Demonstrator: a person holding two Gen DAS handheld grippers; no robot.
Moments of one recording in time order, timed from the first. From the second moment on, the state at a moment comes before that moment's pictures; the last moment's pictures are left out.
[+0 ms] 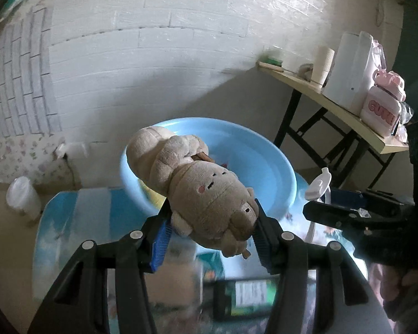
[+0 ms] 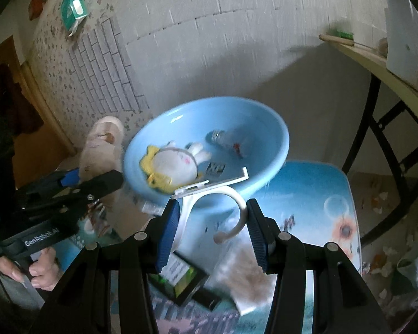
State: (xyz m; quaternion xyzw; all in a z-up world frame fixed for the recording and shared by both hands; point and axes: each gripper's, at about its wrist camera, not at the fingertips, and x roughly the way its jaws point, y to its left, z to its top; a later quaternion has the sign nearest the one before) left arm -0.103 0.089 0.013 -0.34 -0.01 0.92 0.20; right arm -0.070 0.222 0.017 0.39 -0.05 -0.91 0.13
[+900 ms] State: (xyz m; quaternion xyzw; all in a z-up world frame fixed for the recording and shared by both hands) left arm -0.110 0.018 -0.016 -0.37 -0.03 0.92 0.10; right arm -0.138 0.196 -0.007 0.41 -0.03 -0.90 0.13
